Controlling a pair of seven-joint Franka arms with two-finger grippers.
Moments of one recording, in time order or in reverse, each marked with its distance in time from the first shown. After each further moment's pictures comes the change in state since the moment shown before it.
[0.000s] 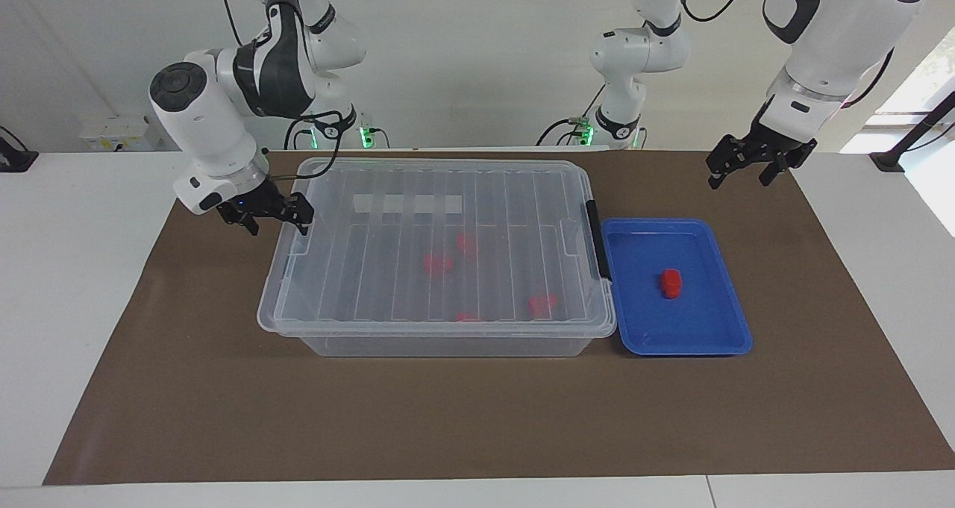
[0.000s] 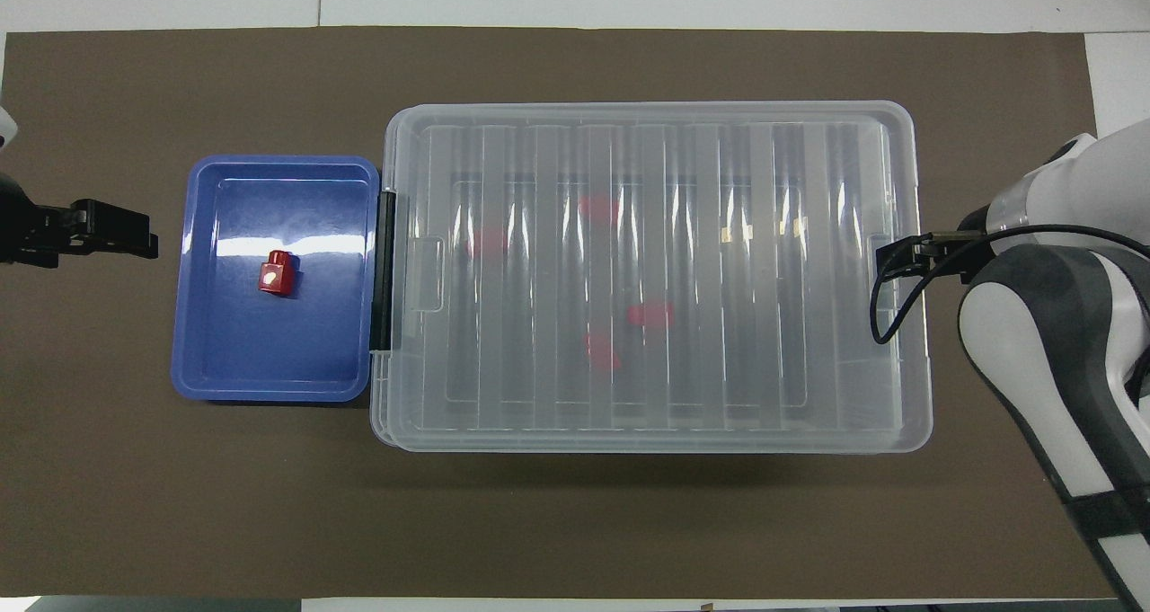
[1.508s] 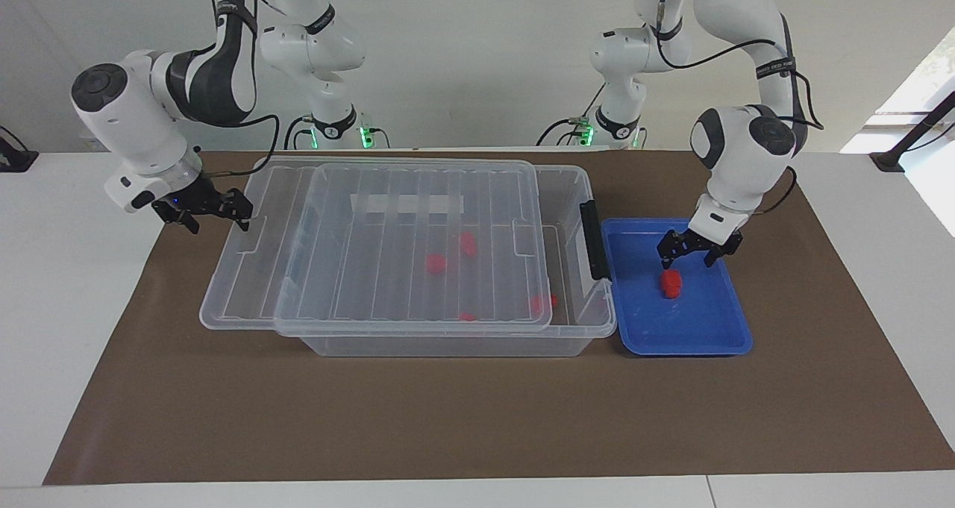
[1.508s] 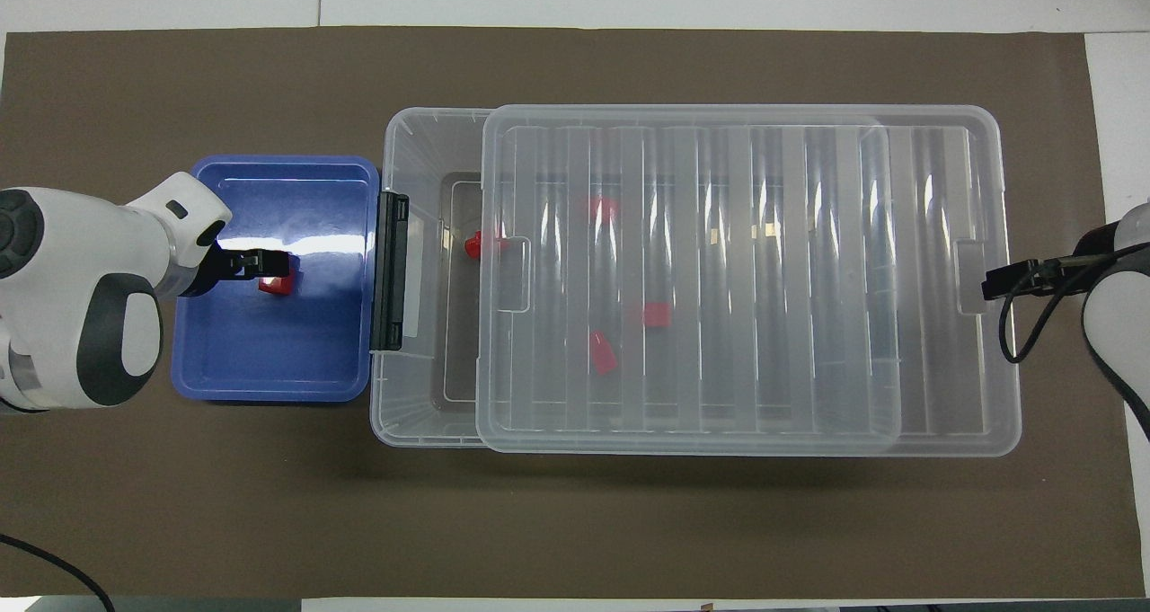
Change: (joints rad) left arm -0.014 0.134 -0.003 -0.503 0.000 0.731 0.033; right arm -0.206 -0.017 -0.009 -0.045 -0.048 0.029 -0.276
